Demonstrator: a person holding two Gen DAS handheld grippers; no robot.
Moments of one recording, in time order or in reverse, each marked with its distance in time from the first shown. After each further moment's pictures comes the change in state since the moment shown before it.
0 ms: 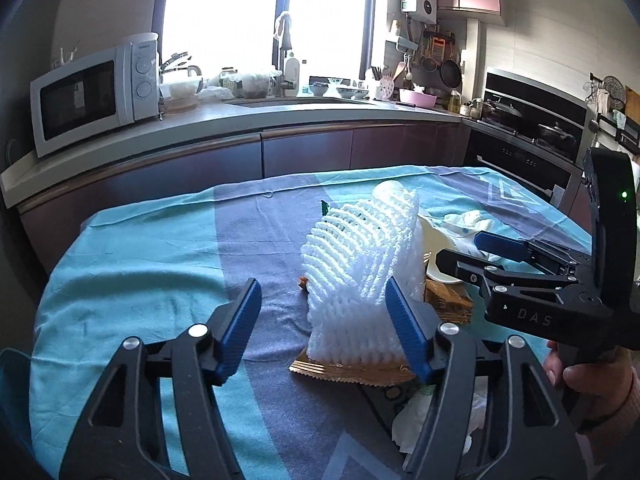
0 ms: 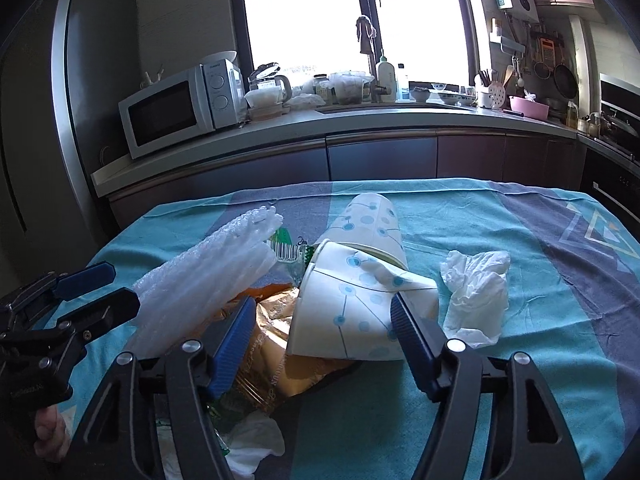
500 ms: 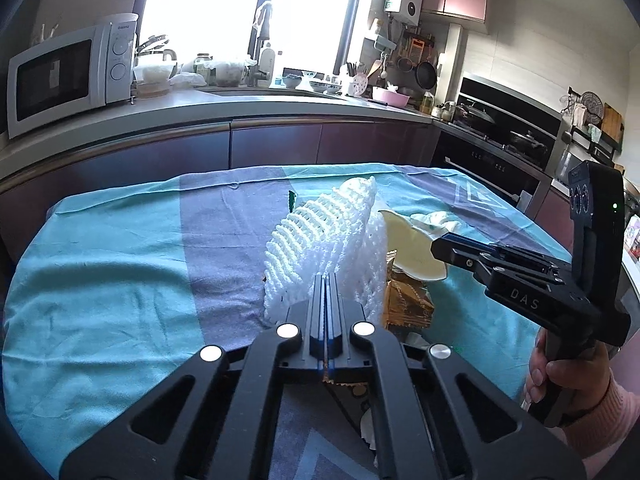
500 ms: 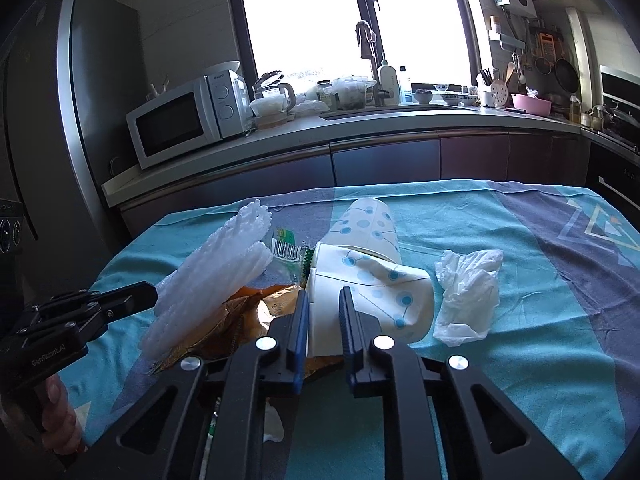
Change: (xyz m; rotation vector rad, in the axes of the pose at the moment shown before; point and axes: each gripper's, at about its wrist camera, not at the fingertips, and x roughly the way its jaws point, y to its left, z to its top) left arm 0.001 0.009 0.000 -0.047 0.016 -0.136; right arm -0.020 -0.011 -0.001 0.028 -0.016 0.042
